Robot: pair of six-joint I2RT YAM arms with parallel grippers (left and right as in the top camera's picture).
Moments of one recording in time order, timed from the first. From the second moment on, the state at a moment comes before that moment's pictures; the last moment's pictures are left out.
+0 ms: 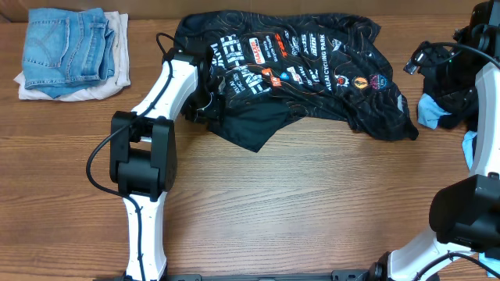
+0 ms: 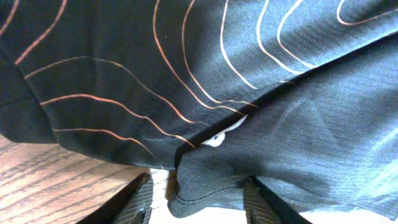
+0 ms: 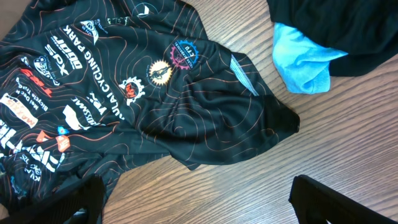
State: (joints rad) left arm -0.21 2.32 1.87 -1.14 0.16 0.00; right arm -0.28 1.87 1.92 -1.27 -0.14 0.36
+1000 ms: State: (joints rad) left arm -0.17 2.18 1.84 -1.54 0.14 -0.14; right arm -0.28 1.87 1.69 -1.18 -0.14 0.42
